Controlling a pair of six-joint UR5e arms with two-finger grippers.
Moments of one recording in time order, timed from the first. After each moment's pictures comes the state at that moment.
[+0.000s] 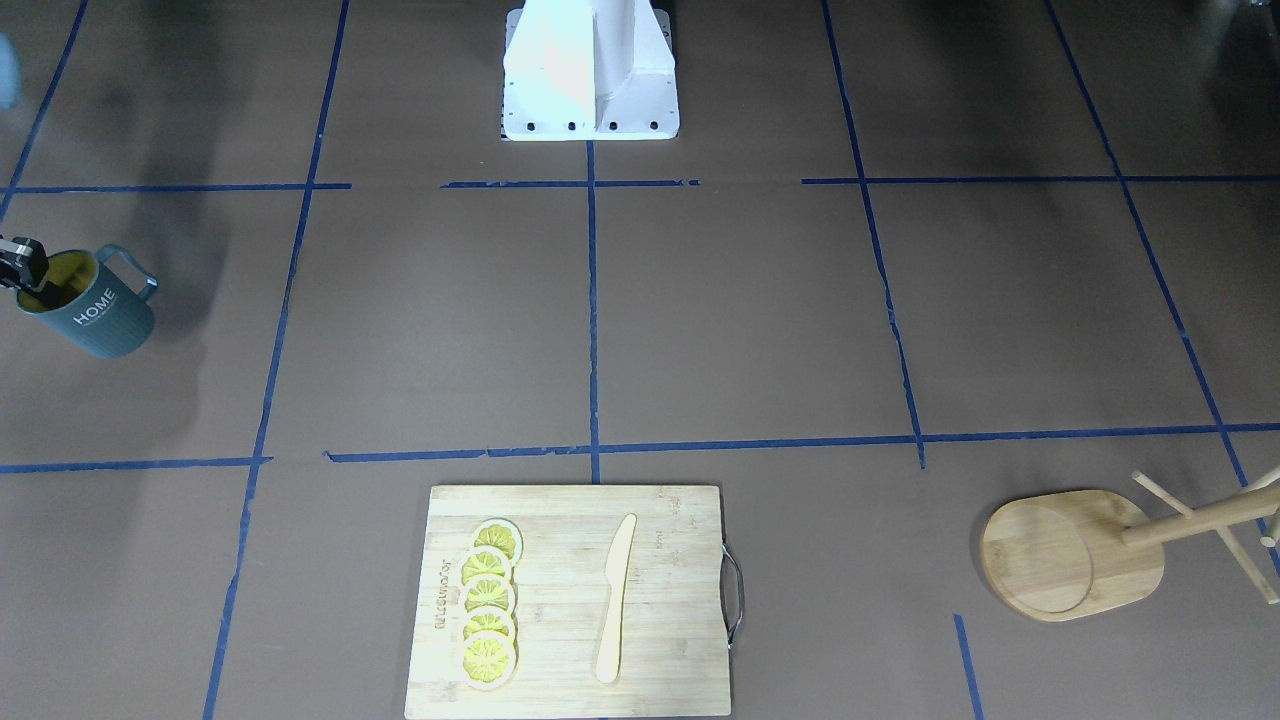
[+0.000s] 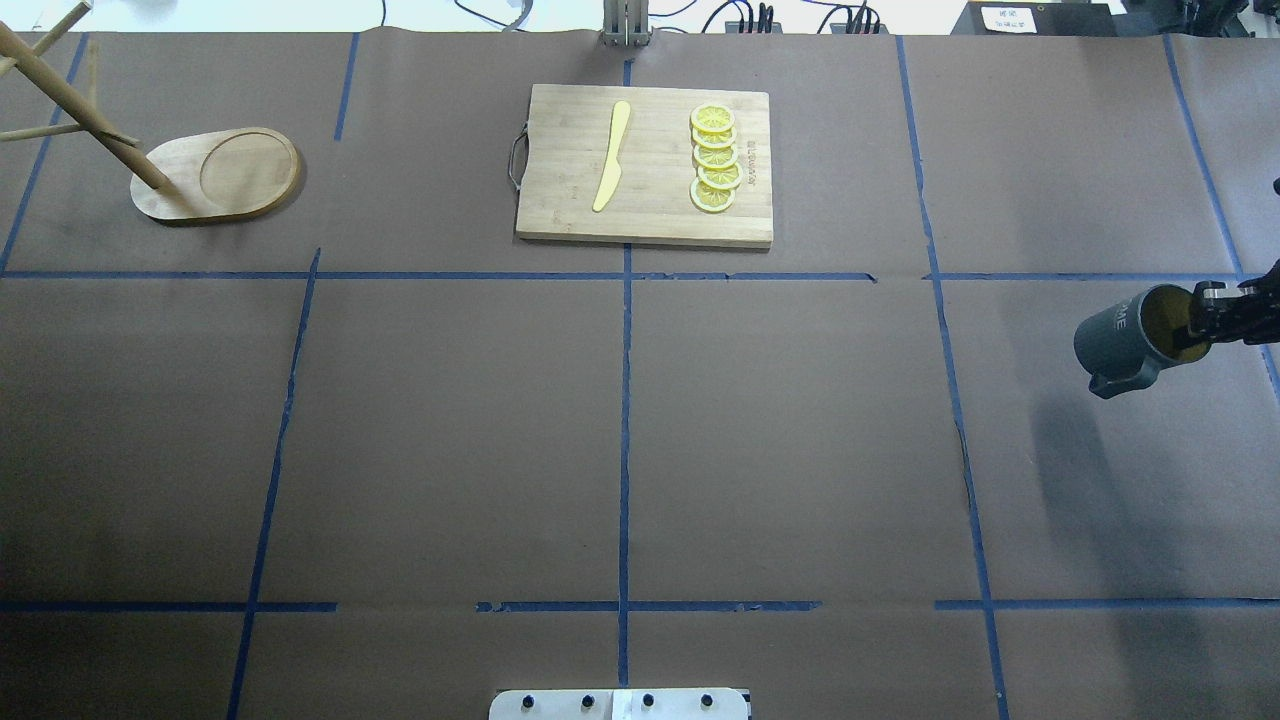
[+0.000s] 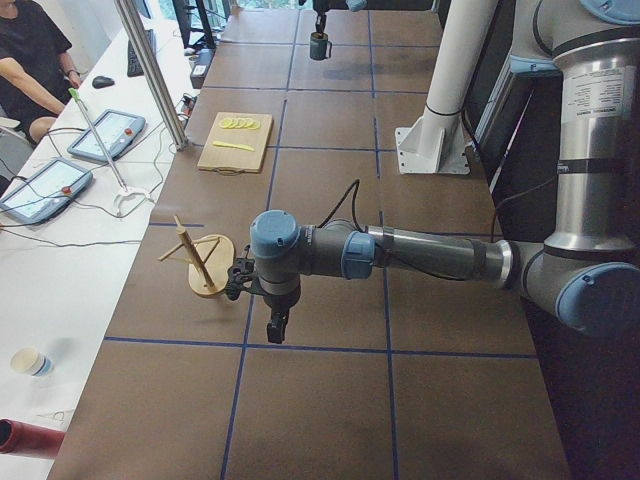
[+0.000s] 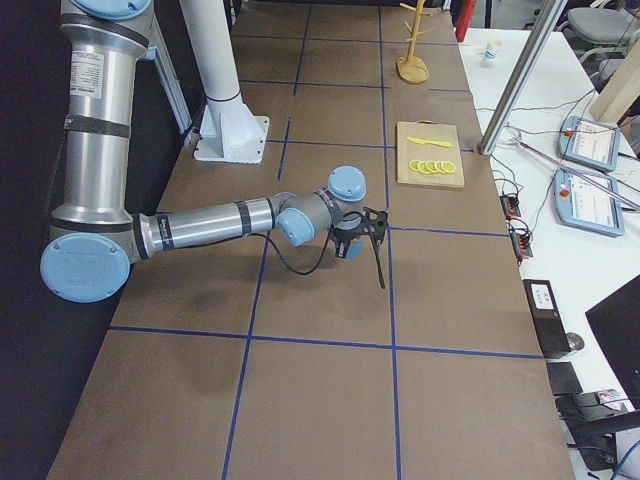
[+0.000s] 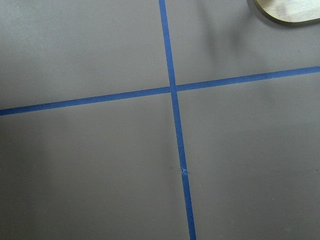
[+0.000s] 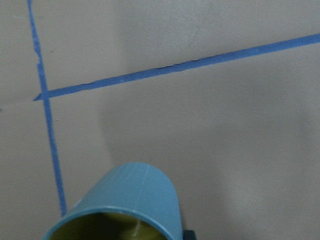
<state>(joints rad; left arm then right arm) -1.56 -1.50 -1.75 -1.52 -2.32 0.08 1.16 -1.68 1.89 -1.24 2.36 0.85</state>
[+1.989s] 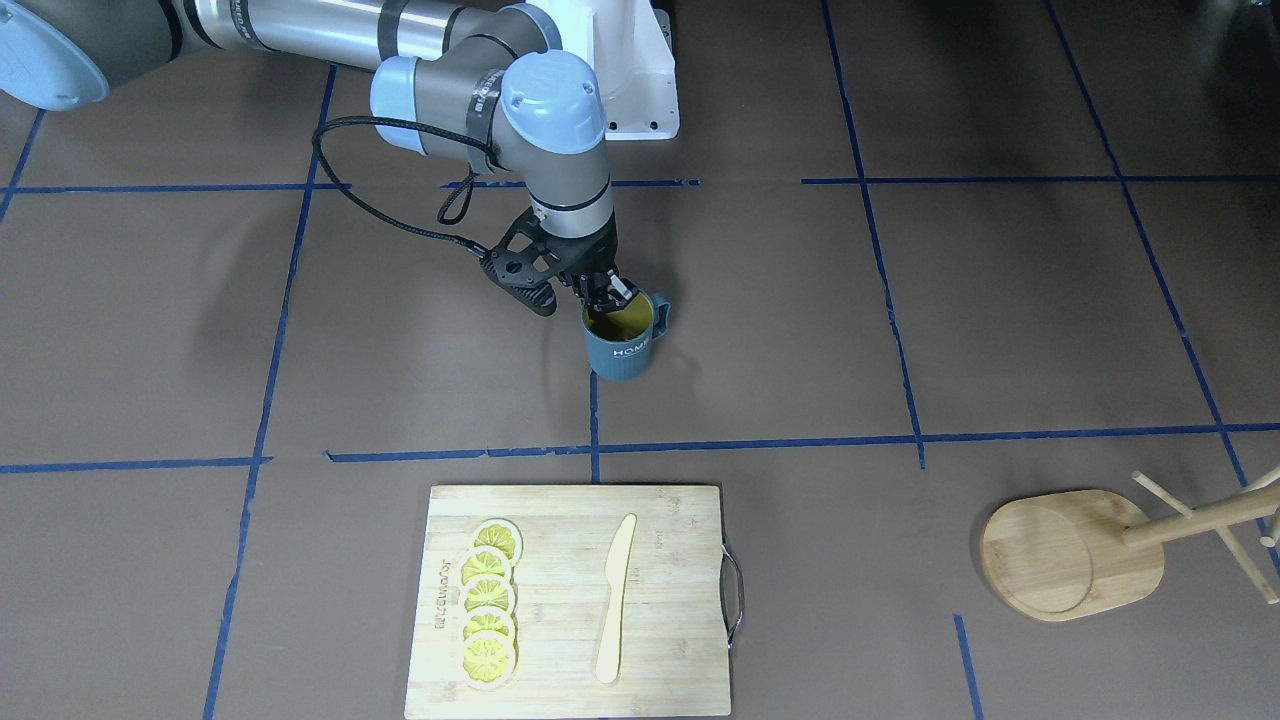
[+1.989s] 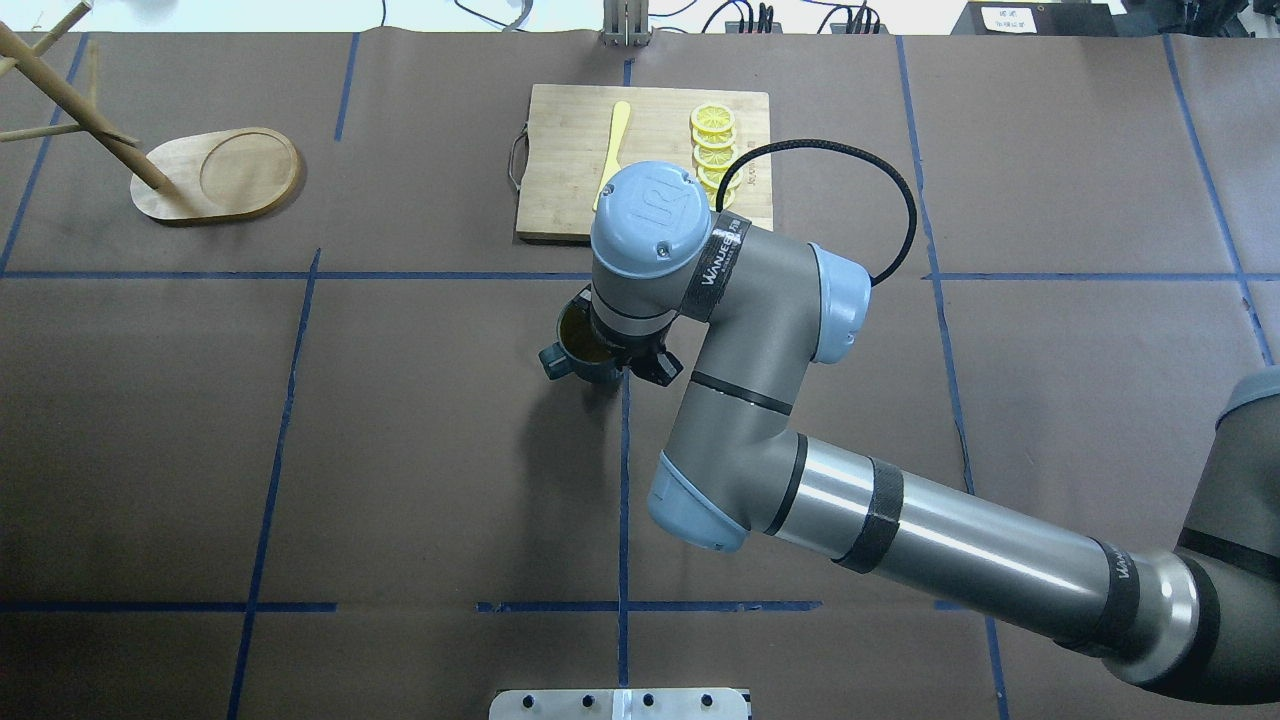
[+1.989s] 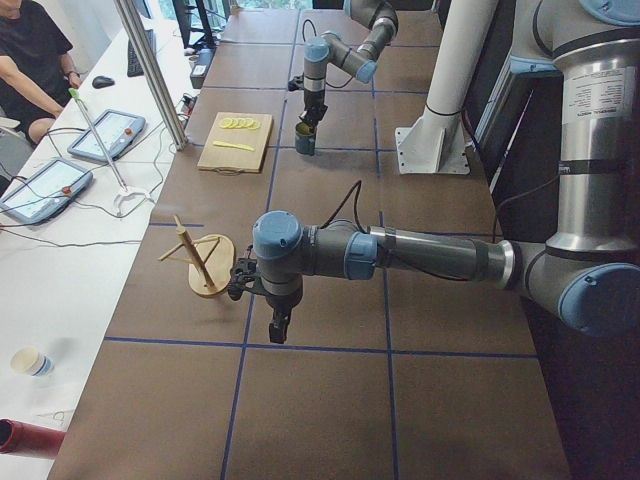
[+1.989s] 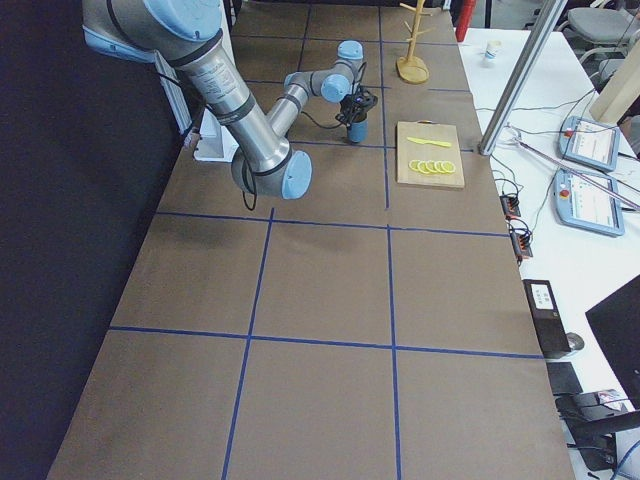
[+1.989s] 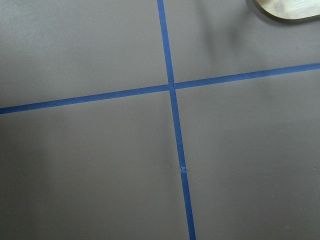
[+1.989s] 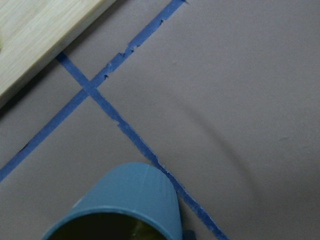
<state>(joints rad) -1.56 -1.49 -1.76 -1.53 -2.32 0.08 0.51 -0.72 1.49 -1.54 1.89 1.98</state>
